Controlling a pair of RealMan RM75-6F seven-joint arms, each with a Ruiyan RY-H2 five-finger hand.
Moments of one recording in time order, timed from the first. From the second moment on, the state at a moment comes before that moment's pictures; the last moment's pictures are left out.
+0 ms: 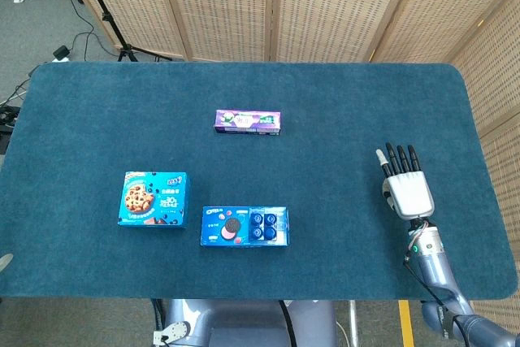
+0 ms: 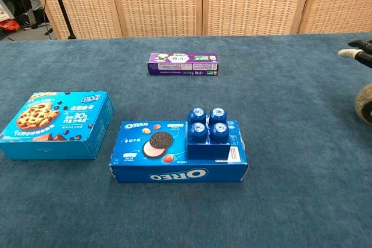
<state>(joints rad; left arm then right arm) 0.07 -0.95 -0.03 -1.69 1.53 1.63 -0.20 0.42 -1.61 0.19 -0.98 -1.45 1.22 -0.38</state>
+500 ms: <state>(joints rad) 0.06 -0.95 -0.03 -1.70 1.52 1.62 -0.20 0.41 -1.47 0.19 -1.22 -1.47 1.28 -0.24</state>
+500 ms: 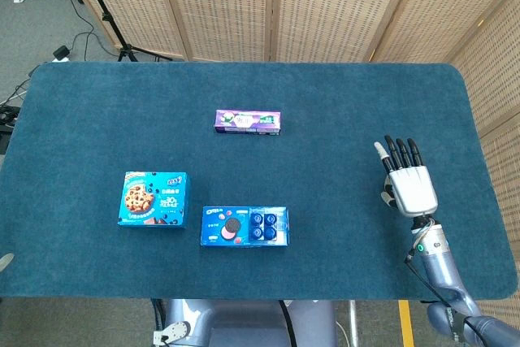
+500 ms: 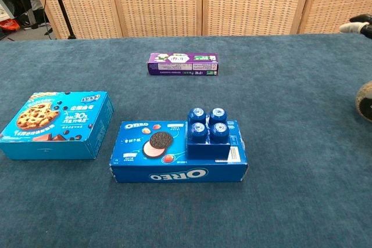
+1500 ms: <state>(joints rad) 0.07 -0.93 -0.01 -1.68 1.55 1.63 -0.27 0.34 -0.98 0.27 -1.52 -1.15 0.63 1.11</state>
